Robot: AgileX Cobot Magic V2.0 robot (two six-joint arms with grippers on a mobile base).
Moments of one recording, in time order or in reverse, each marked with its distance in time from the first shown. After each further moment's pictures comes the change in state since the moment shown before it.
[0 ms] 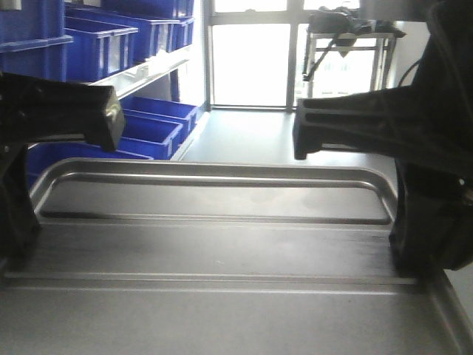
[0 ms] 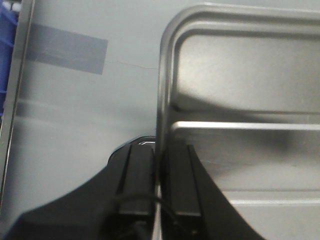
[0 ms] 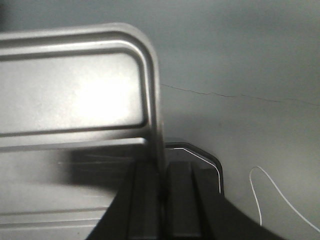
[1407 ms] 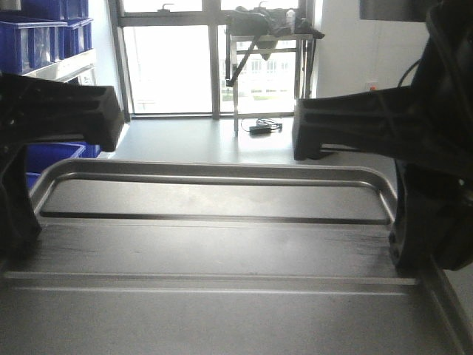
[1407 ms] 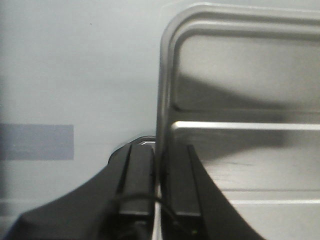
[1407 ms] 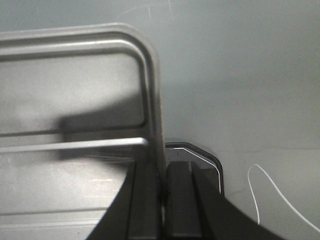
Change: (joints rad) left arm 0.000 0.000 0.000 0.000 0.000 0.000; right arm 0.000 0.000 0.000 0.000 0.000 0.001
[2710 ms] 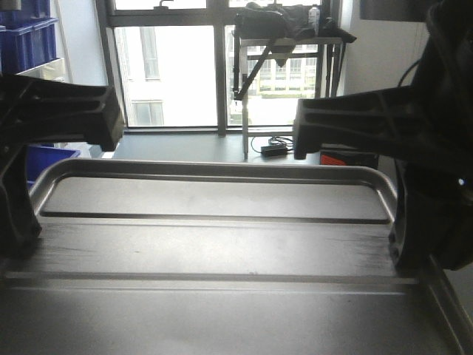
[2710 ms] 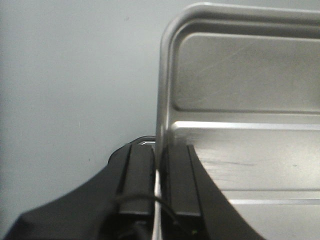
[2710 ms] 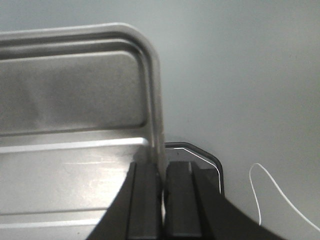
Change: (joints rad) left arm 0.000 0.000 0.000 0.000 0.000 0.000; right arm 0.000 0.000 0.000 0.000 0.000 0.002
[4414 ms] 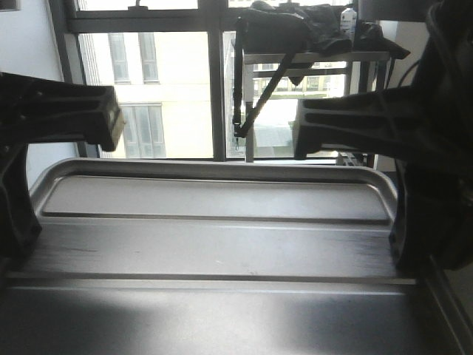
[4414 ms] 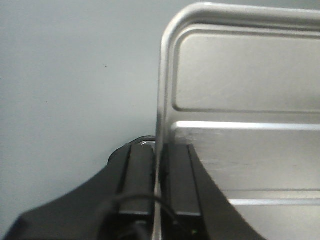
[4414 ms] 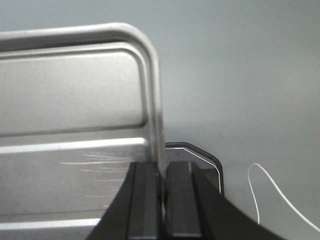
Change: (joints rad) left arm 0.000 0.000 0.000 0.000 0.000 0.000; right arm 0.000 0.000 0.000 0.000 0.000 0.000
